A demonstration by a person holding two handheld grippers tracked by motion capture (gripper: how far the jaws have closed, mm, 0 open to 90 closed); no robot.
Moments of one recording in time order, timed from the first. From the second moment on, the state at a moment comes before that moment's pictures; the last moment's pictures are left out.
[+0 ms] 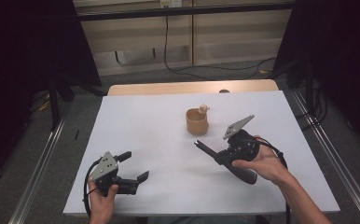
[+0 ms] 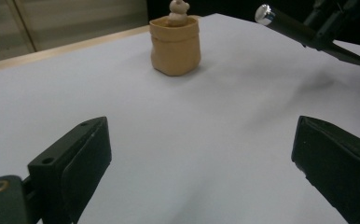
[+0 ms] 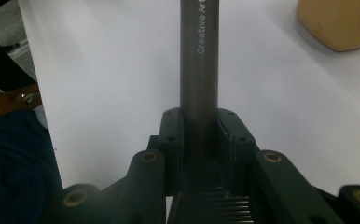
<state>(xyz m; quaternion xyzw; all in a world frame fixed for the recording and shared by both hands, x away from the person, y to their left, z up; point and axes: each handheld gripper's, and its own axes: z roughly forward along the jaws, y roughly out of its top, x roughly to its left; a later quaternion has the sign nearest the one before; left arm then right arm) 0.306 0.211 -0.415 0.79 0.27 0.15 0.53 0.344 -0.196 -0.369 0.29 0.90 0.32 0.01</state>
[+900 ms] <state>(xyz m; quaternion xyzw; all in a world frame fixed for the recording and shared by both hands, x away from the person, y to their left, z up) 0.316 0.138 -0.398 0.88 0.12 0.08 0.45 0.344 -0.158 -0.376 0.21 0.94 0.25 -0.01</state>
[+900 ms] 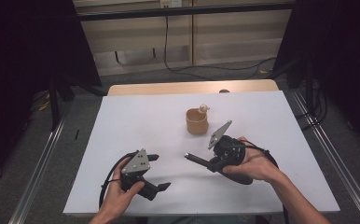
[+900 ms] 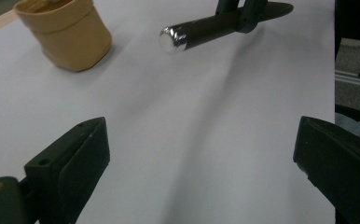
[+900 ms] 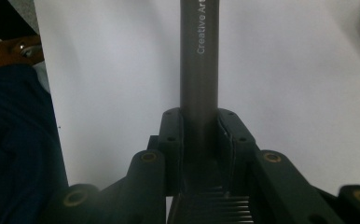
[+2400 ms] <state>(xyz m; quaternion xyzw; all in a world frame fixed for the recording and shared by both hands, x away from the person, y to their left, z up) 0.327 0.065 -0.402 0.95 -0.03 0.06 0.30 0.352 -0.126 -0.398 0.17 0.97 0.14 -0.06</state>
